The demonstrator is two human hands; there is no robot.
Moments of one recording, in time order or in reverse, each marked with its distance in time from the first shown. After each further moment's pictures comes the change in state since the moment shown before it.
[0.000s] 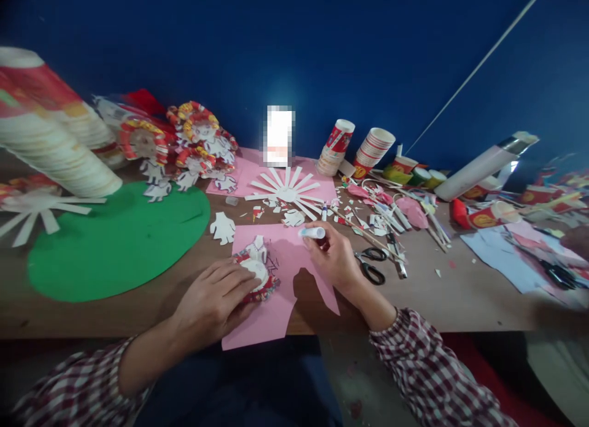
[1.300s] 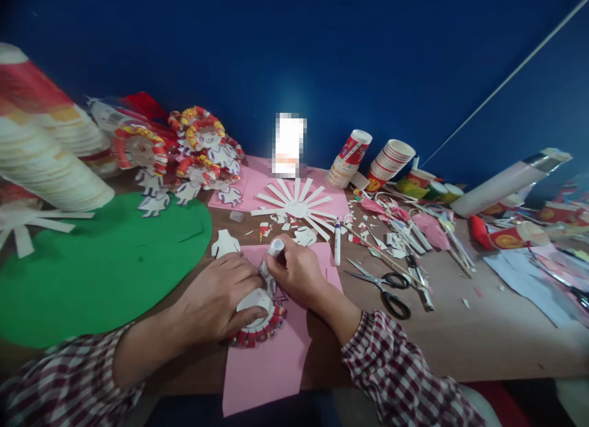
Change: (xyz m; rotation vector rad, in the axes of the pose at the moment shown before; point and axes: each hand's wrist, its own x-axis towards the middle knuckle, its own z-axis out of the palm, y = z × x) left_hand 0.033 -0.053 -0.001 -0.055 -0.299 -0.007; right_hand 0.039 -0.022 0.074 -0.198 -0.274 -0.043
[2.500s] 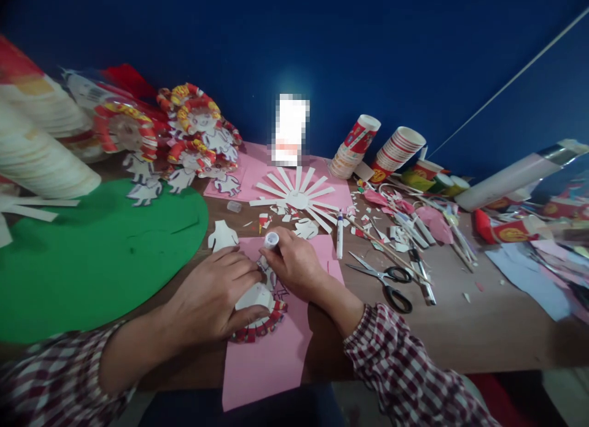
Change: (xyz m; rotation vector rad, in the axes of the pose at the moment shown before) left_hand -0.002 0.004 0.000 -0.012 -0.059 -0.050; right_hand 0.004 -0.001 -0.001 0.044 -0.071 -0.042
